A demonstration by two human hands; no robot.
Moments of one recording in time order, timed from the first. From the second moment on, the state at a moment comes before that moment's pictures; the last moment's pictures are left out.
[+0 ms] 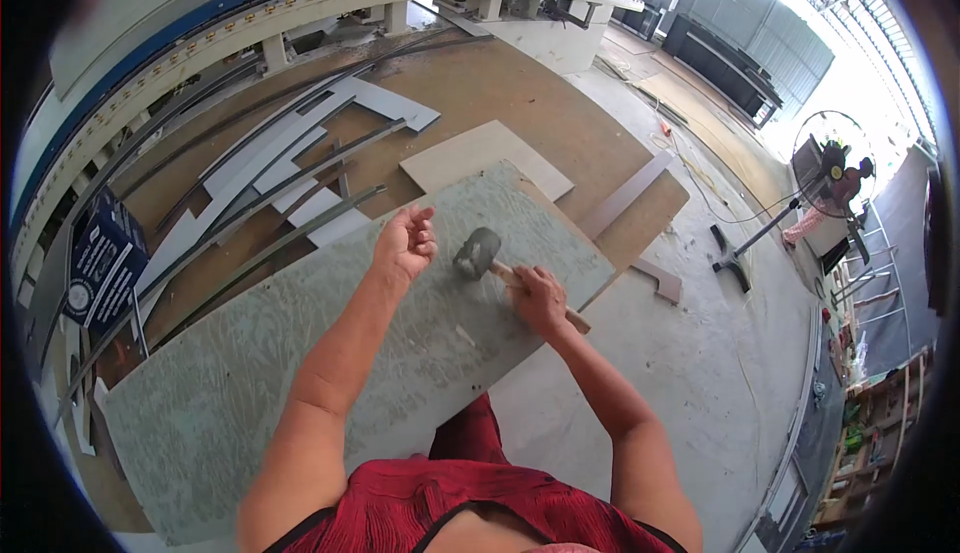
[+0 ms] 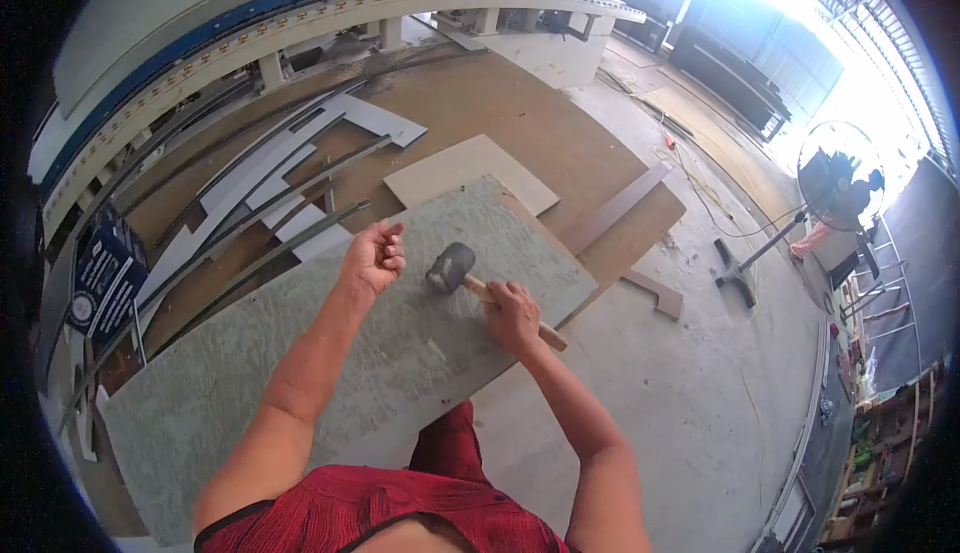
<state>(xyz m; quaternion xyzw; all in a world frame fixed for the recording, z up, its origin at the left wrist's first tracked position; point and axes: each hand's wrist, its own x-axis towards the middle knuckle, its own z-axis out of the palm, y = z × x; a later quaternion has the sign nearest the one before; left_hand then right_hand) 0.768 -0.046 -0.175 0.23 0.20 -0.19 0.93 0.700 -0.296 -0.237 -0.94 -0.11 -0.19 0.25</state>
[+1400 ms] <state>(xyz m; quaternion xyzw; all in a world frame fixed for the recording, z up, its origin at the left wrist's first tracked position) 0.647 -0.092 -0.174 0.36 0.02 -0.30 0.88 0.643 -0.254 -0.156 -0.84 -0.19 -0.27 0.43</state>
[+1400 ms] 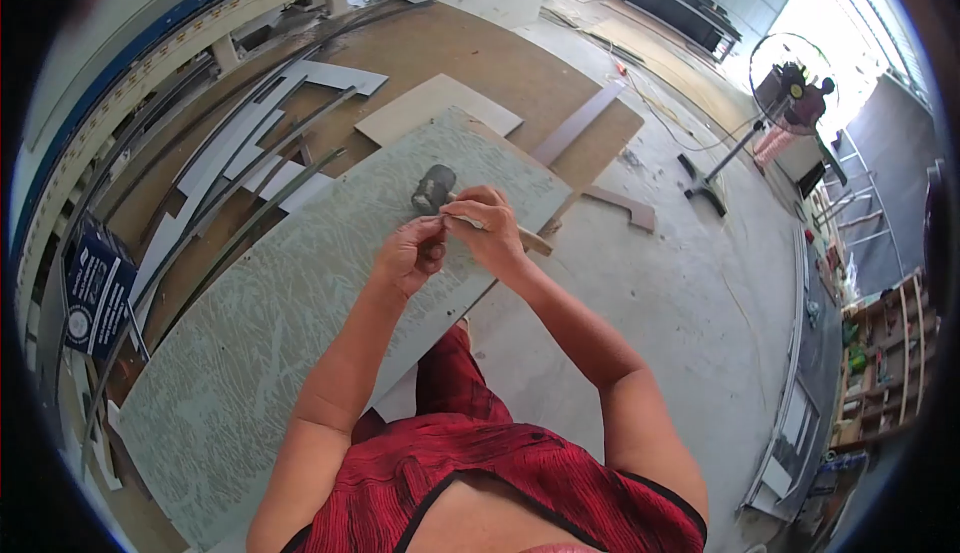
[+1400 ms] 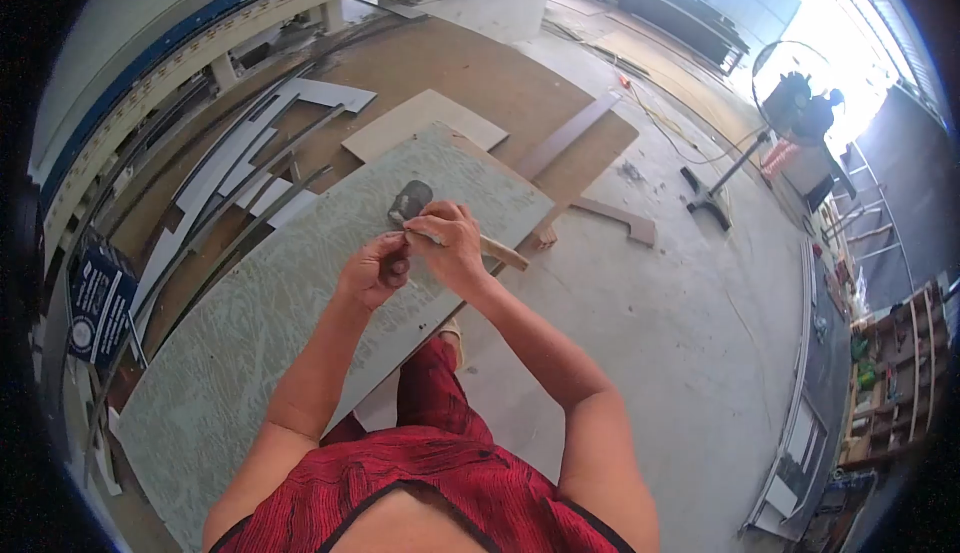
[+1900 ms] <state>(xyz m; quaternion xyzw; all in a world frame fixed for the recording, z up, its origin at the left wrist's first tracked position) 0.630 -0.108 -0.181 0.38 0.02 -0.29 0.88 0.621 -0.269 -0.179 -0.81 -0.22 -0.16 0.52</state>
